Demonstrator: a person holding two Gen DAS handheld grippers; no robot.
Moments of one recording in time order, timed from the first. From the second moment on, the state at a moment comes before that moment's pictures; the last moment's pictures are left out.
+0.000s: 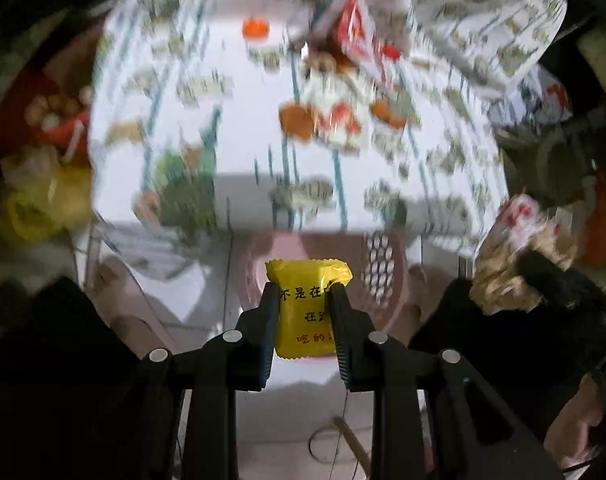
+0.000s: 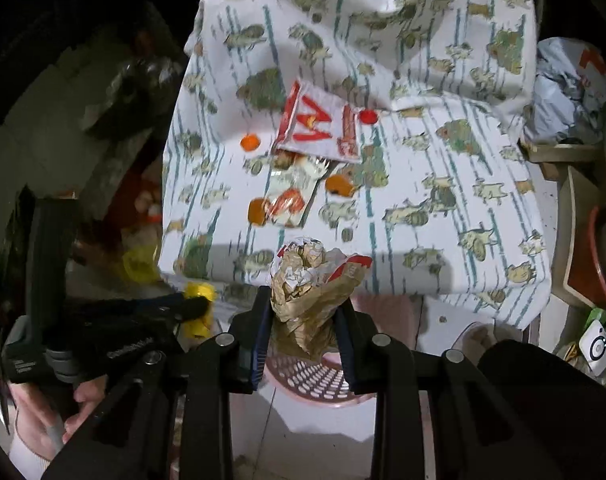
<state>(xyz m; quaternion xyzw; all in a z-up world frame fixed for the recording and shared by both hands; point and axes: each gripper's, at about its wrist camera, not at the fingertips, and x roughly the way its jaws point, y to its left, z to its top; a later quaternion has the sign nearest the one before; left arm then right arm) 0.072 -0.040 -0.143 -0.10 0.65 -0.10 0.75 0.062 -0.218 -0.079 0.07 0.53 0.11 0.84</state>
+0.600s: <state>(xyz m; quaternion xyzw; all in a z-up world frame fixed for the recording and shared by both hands) 0.088 -0.071 -0.246 -0.06 0.73 -0.10 0.68 0.092 -0.229 -0.219 0.04 0.66 0.05 0.74</state>
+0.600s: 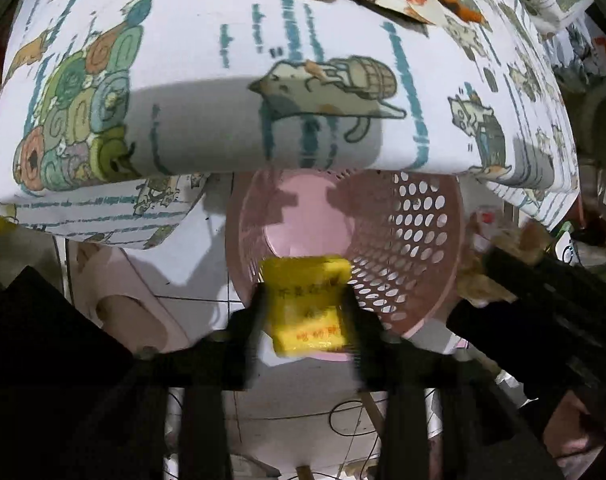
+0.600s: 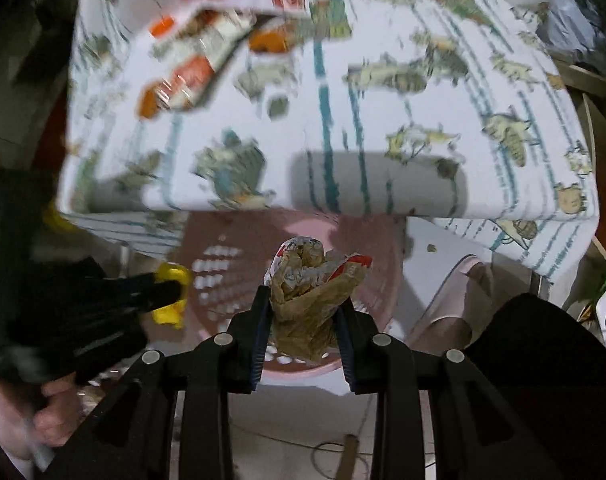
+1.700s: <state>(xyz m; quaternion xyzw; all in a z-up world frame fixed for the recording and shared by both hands) 0.096 -0.024 0.026 0.01 0.44 -0.05 0.90 0.117 -0.198 -0.016 -0.05 0.40 0.06 0.91</state>
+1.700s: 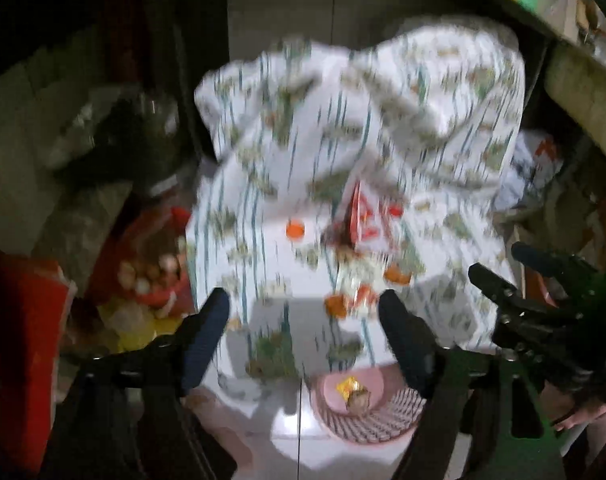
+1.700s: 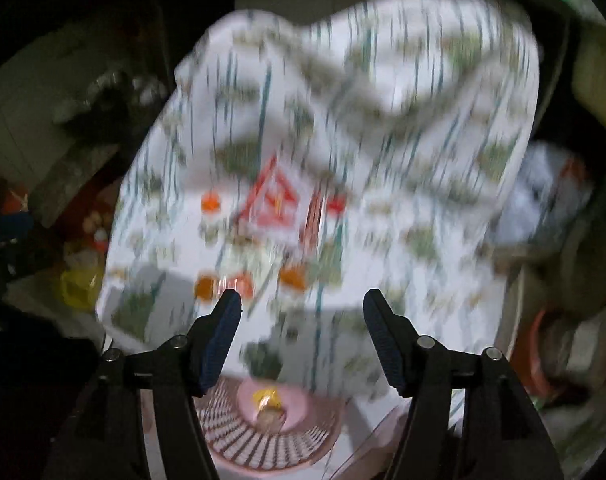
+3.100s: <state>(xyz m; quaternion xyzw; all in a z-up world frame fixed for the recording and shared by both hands) 0.229 0.010 -0.074 0.00 0.56 0.01 0.83 0.258 -0.175 -0.147 0.08 0.63 0.08 0.77</state>
